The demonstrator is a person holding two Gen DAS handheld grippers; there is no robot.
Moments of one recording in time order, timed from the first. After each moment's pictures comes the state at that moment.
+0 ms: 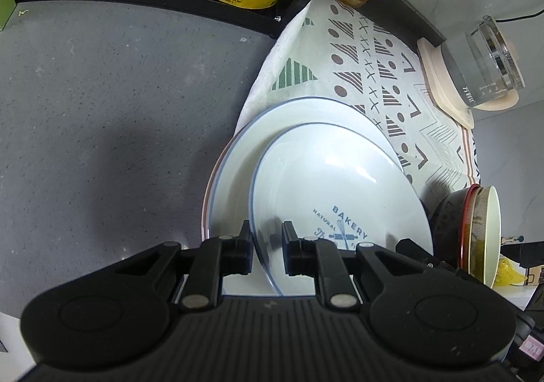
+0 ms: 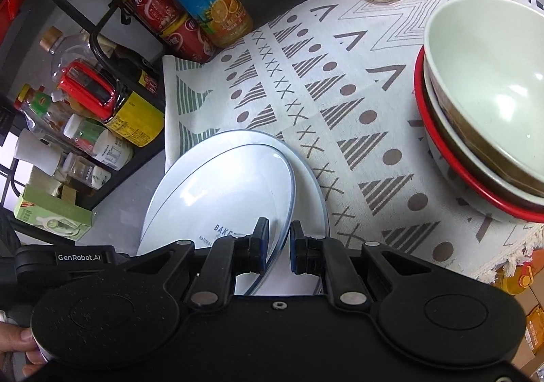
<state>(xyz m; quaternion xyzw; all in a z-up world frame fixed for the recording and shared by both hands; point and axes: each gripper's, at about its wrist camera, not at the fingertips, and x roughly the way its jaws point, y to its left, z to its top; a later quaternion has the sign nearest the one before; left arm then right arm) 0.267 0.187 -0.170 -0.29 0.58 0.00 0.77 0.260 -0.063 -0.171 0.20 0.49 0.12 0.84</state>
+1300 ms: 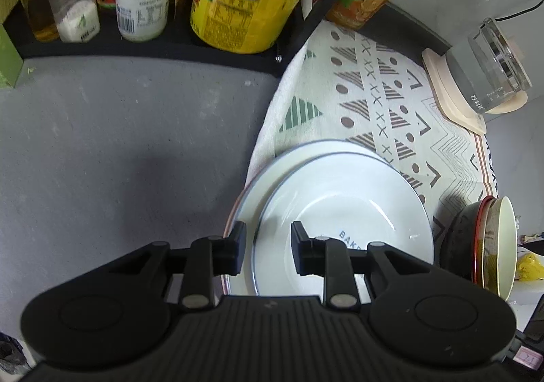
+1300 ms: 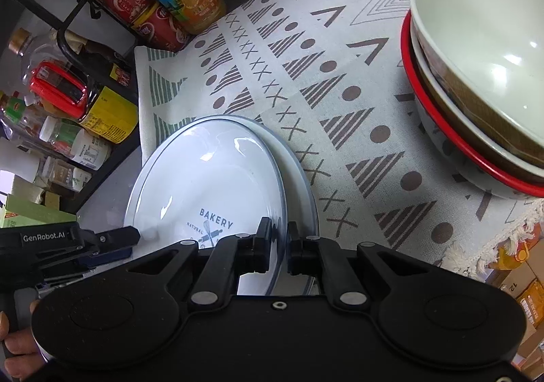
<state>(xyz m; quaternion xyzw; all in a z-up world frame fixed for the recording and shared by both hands) 0.281 0.191 -0.146 -0.23 0.56 0.02 0.80 0.267 -0.063 -0.186 0.21 0.52 0.09 0.82</state>
